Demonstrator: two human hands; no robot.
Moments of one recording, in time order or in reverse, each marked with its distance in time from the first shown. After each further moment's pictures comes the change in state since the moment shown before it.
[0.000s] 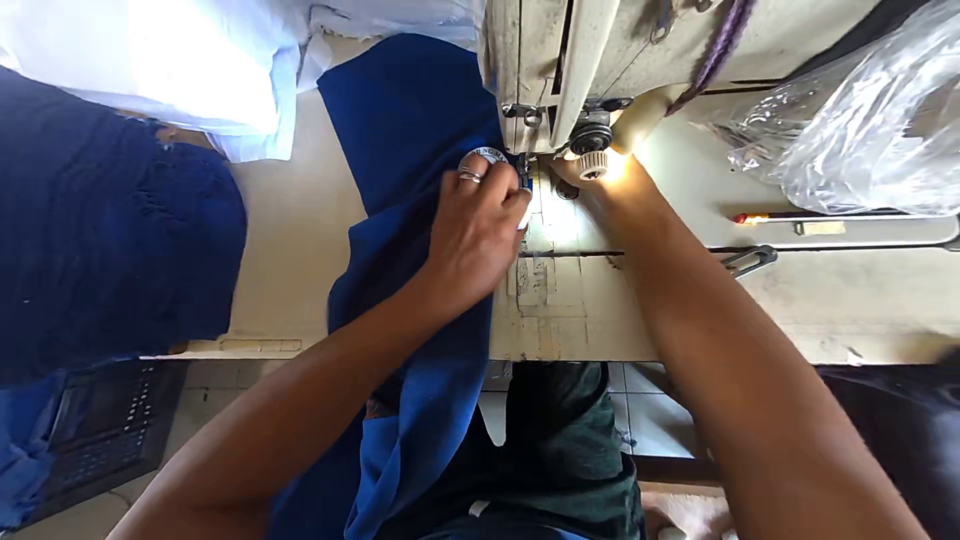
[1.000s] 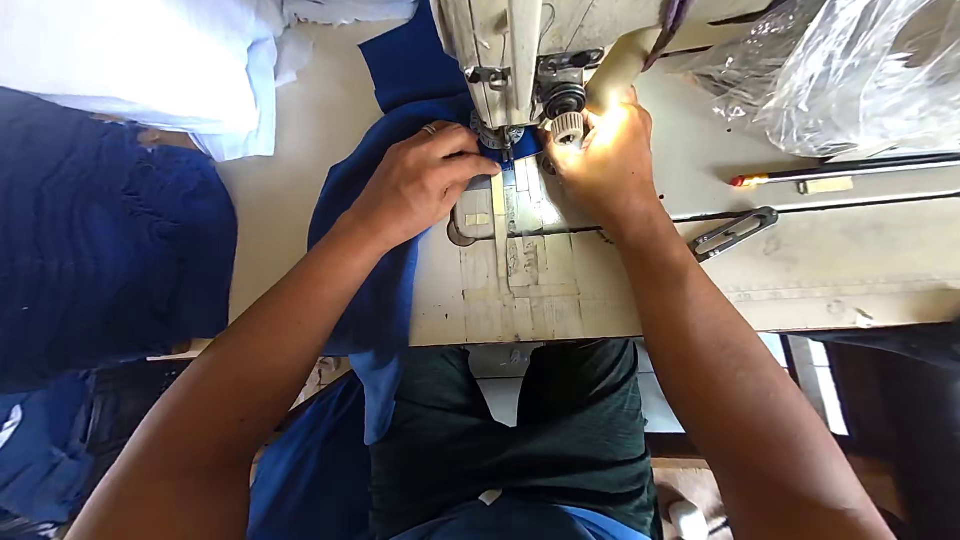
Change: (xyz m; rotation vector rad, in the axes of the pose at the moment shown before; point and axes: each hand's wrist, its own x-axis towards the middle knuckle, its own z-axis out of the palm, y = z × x) left_hand 0.016 -0.077 -0.008 -0.203 -0.040 0.390; right_hand -0.044 0.000 0.007 0.177 0.299 0.004
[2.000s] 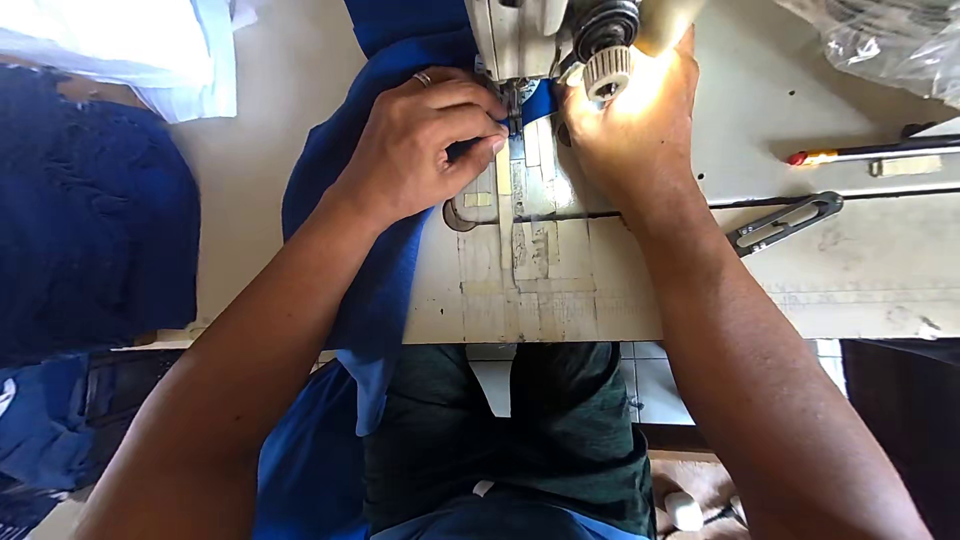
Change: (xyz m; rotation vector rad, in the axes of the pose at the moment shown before) left_hand 0.005 -0.004 0.009 -0.068 0.056 -0.026; right_hand 0.006 0.004 0.011 -0.202 -0.018 0.082
